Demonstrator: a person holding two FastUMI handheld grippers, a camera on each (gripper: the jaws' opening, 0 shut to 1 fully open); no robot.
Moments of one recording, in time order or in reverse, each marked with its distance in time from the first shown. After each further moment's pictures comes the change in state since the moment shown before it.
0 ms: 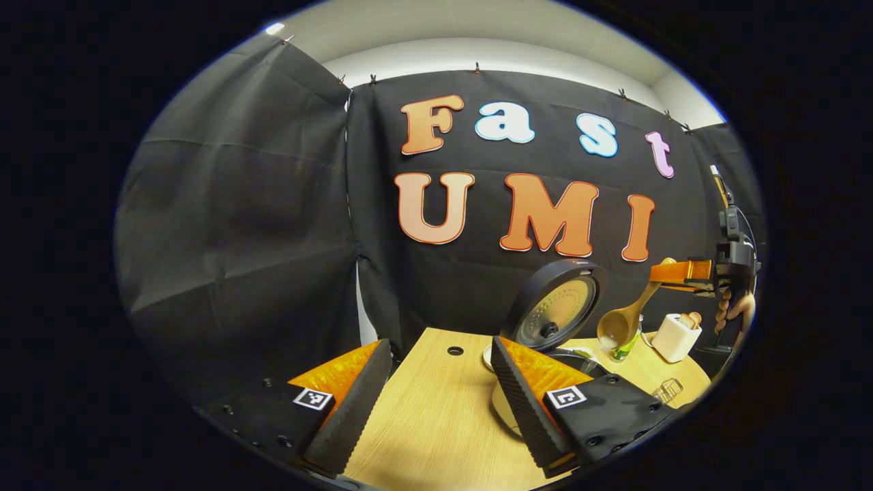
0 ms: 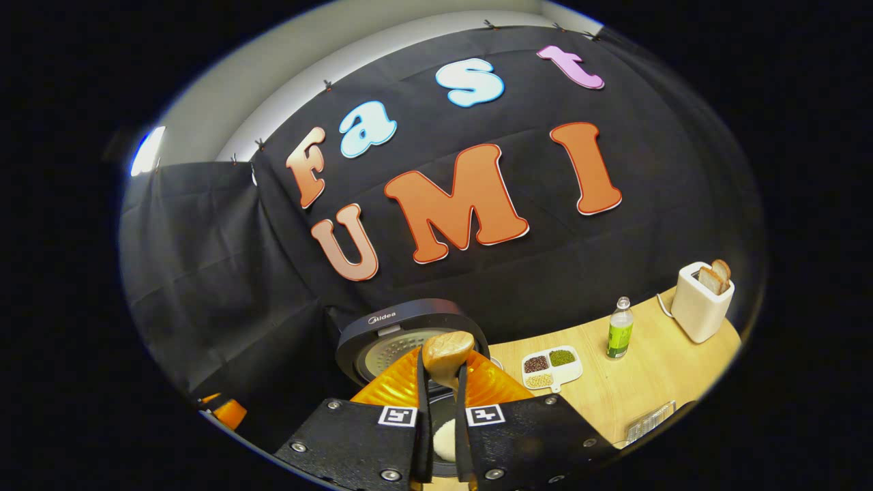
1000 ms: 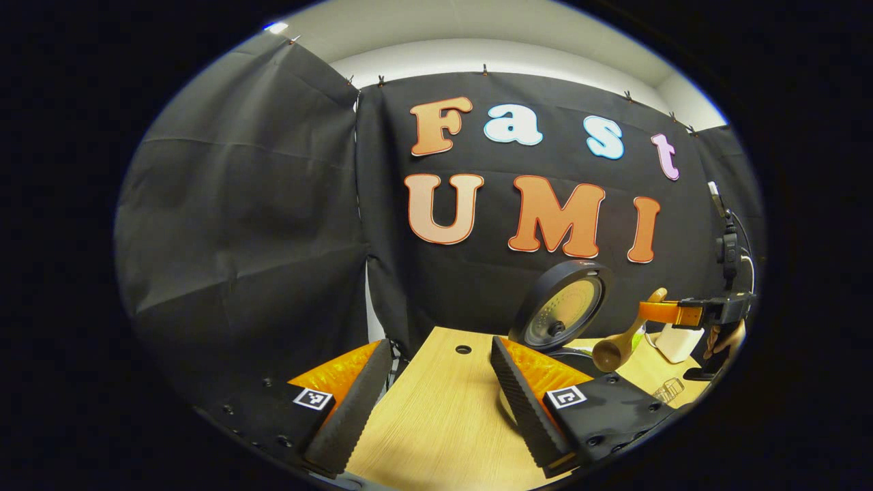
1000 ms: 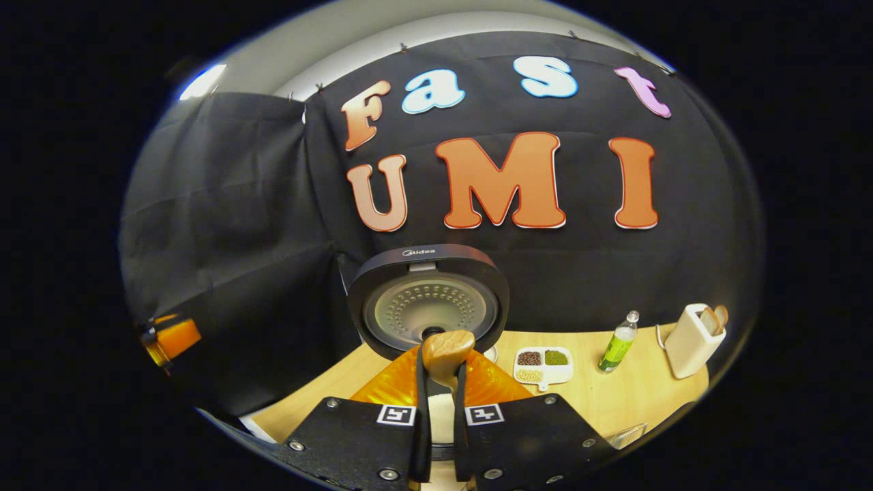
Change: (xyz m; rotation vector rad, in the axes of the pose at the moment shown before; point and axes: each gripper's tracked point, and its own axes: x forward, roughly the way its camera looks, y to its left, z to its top) left arm -0.015 0.016 0.004 -0.008 0.000 0.024; right arm -0.014 0.021 -0.045 -0.148 0.068 0.082
